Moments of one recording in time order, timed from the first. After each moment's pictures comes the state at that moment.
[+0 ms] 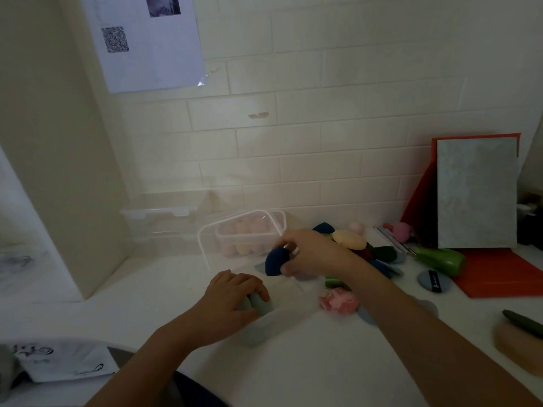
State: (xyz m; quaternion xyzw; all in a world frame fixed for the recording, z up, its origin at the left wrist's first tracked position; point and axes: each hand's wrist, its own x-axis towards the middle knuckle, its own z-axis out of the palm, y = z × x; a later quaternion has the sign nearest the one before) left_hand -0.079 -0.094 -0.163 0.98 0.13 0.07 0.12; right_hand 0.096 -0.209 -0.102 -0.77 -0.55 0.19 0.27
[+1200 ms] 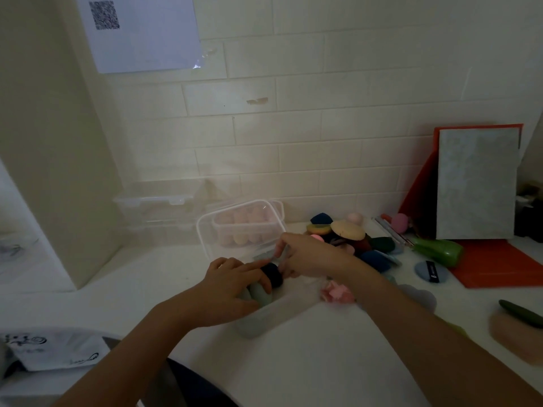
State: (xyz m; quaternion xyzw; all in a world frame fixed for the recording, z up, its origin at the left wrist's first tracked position) left_hand -0.075 -0.103 -0.144 0.99 0.13 -0.02 0.09; right_hand 0.092 -0.199 -0.125 -0.78 -0.49 0.27 0.28
